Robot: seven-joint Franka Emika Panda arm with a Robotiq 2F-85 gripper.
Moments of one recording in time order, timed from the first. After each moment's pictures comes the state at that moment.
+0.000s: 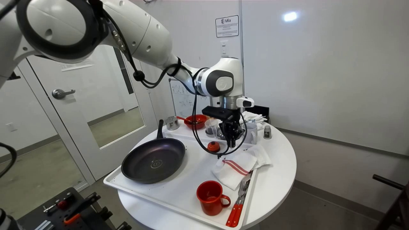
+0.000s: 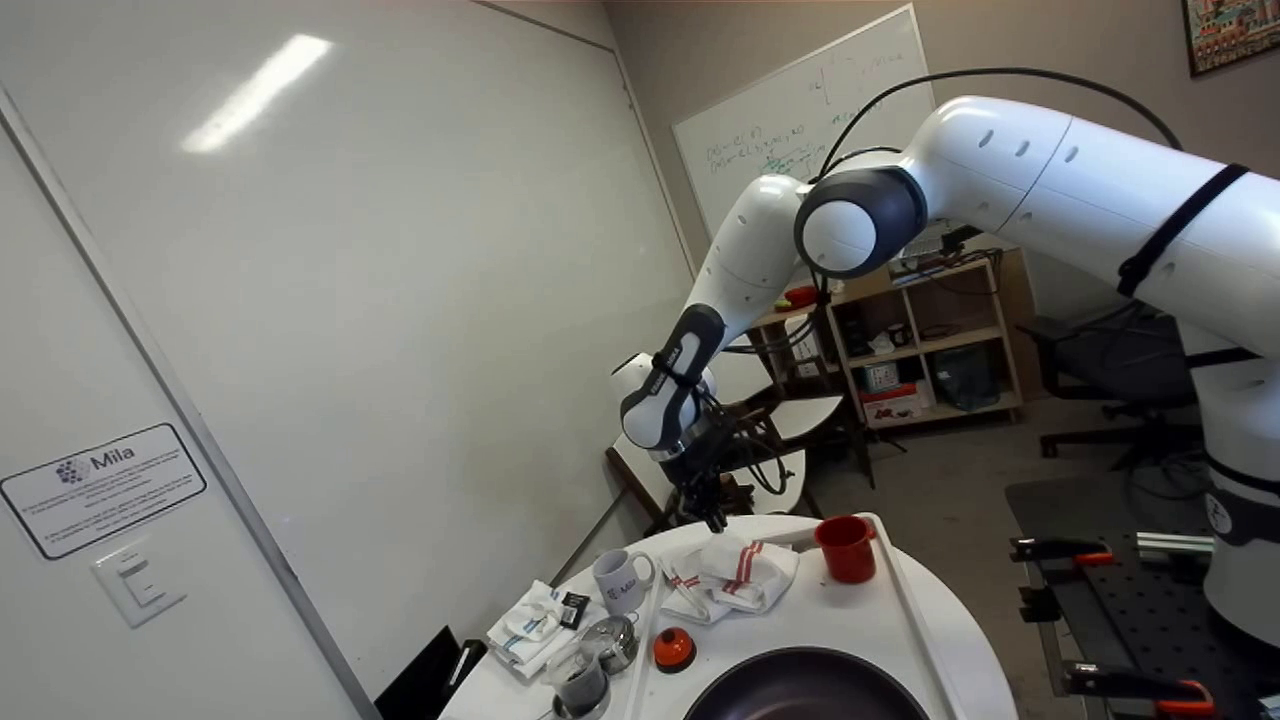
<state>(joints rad) -0.20 0.83 -0.14 -1.44 0.01 2.14 -0.03</state>
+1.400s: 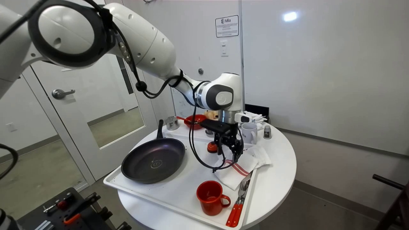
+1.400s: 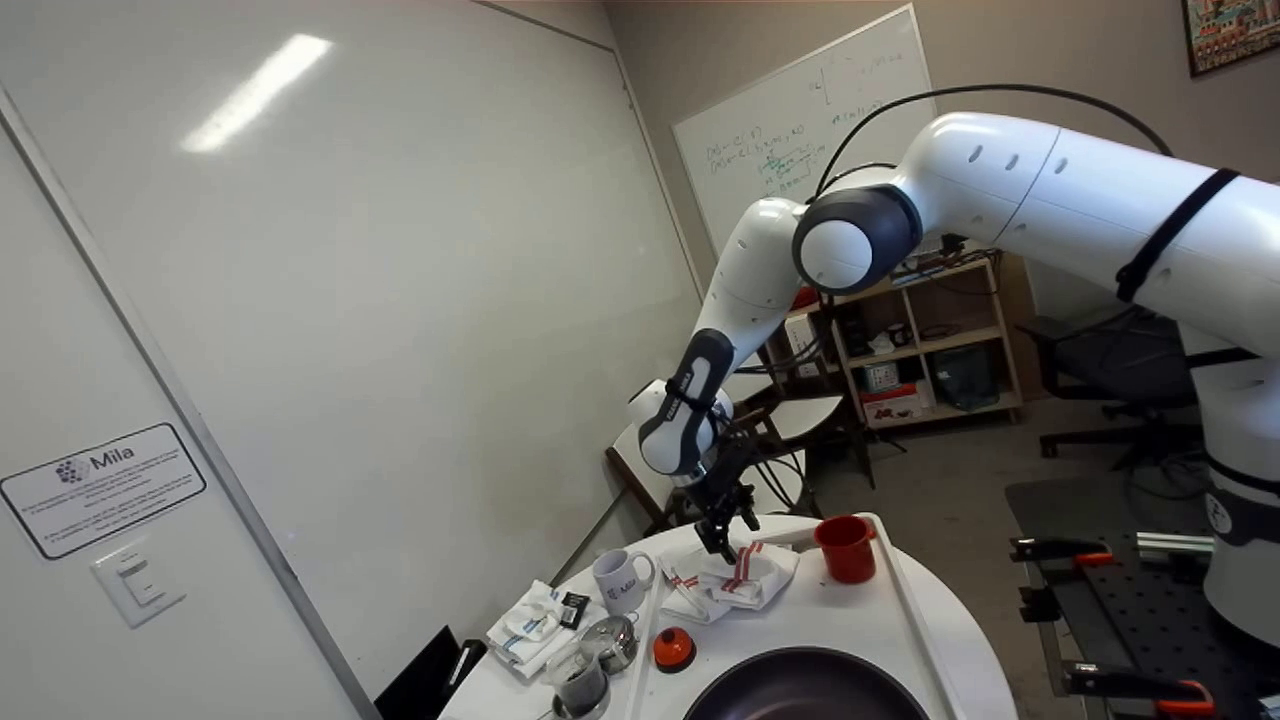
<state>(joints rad) -0.21 0.89 -0.14 -1.48 0.01 2.14 -0.03</state>
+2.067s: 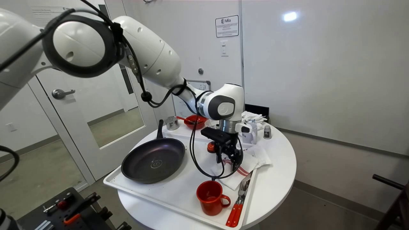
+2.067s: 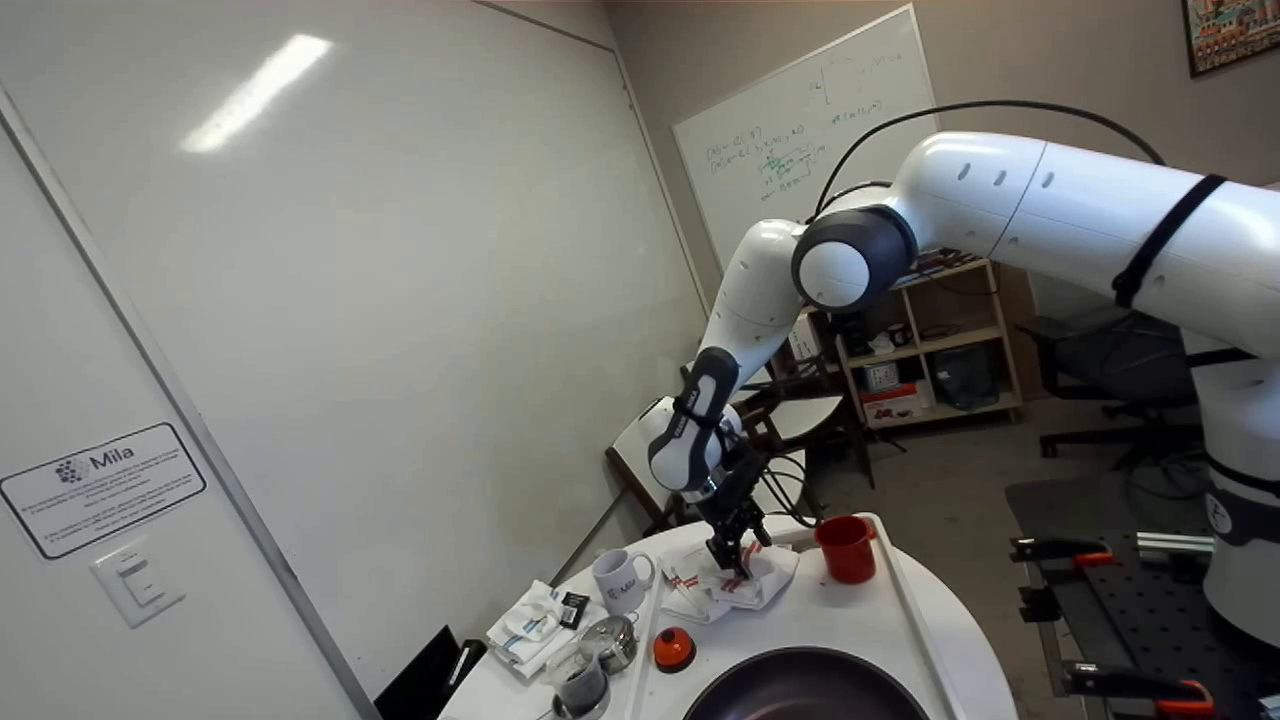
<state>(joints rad) -0.23 0.95 -0.12 -1.45 0.02 2.14 -0.03</state>
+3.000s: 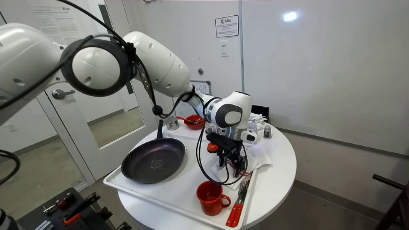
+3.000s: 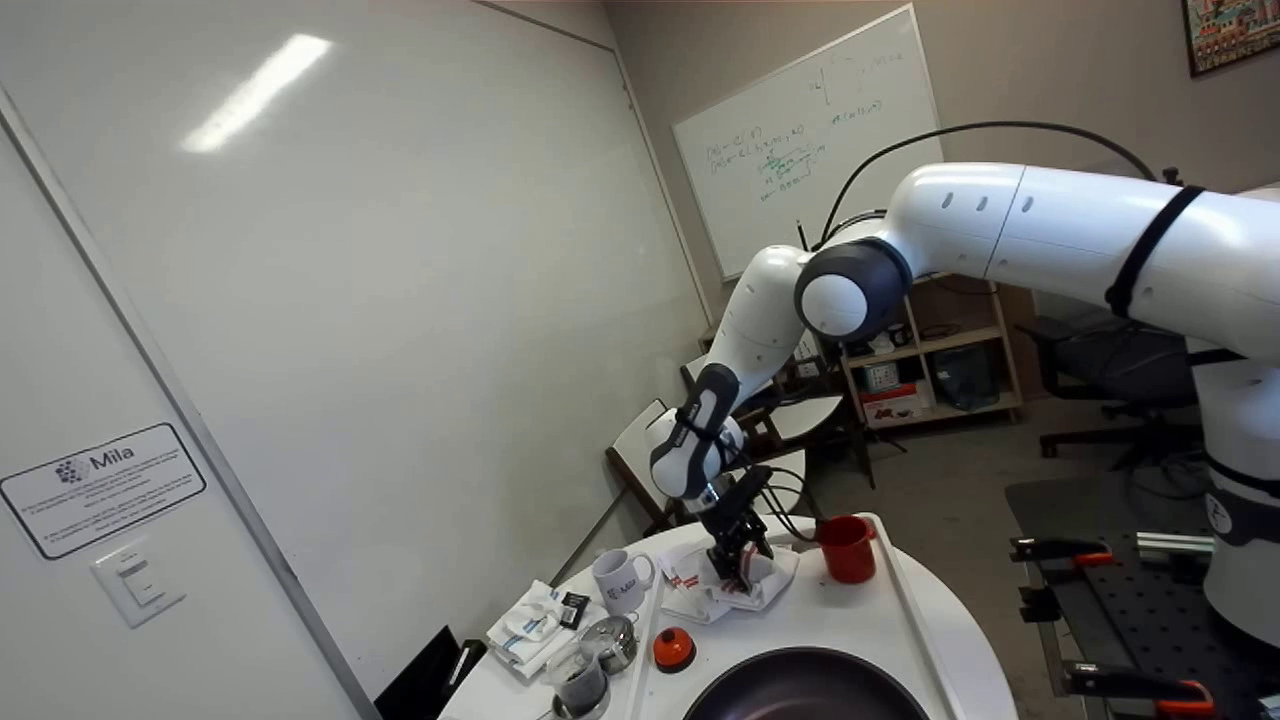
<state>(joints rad) -0.29 1.07 -0.08 -1.30 0.06 2.08 -0.06</state>
